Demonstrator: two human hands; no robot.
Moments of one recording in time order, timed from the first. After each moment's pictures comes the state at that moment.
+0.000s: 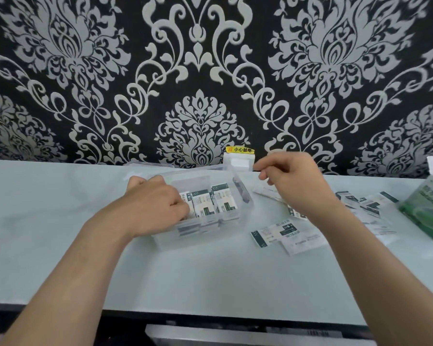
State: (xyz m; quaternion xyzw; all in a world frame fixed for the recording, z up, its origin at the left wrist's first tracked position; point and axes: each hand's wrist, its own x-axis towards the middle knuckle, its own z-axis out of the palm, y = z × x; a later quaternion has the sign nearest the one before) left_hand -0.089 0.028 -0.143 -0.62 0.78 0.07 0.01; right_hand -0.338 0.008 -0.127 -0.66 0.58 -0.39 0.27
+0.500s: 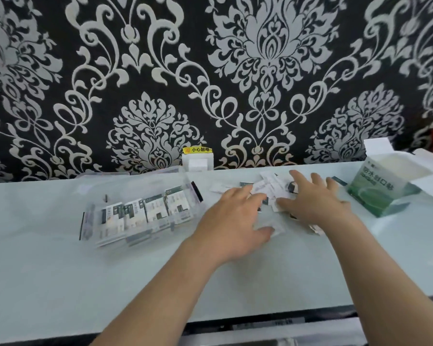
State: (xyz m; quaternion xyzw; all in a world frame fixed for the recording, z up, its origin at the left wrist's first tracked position) left_hand -0.275 0.037 -0.169 -0.49 0.85 0.13 -0.12; right_hand -0.454 0.010 -0.174 -0.57 0.80 -0.07 0.15
